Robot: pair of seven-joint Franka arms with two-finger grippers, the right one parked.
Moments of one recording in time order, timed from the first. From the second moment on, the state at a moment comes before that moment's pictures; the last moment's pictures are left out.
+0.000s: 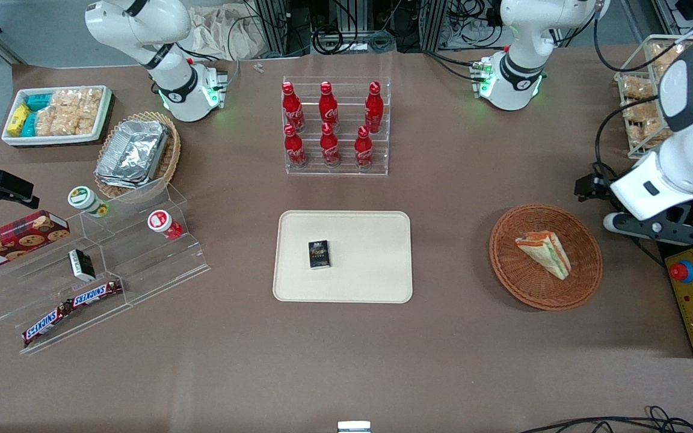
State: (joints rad) arm 0.01 0.16 -0.10 -1.58 0.05 1.59 0.15
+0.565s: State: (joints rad) arm 0.03 0.20 -0.10 -1.58 0.05 1.56 0.09
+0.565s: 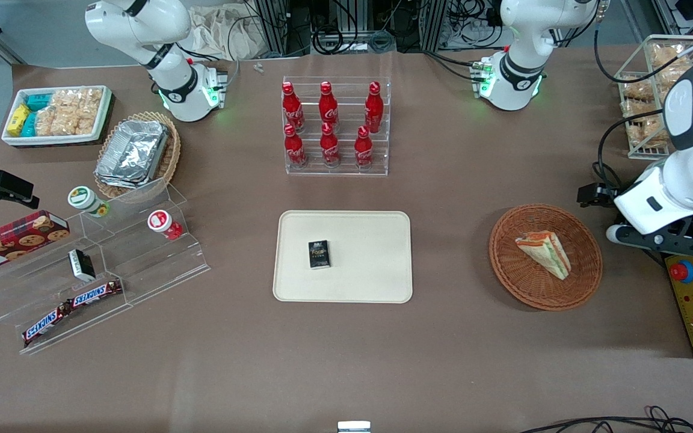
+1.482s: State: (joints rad) arm 0.04 0.27 -0.10 -1.95 0.05 2.09 -0.85
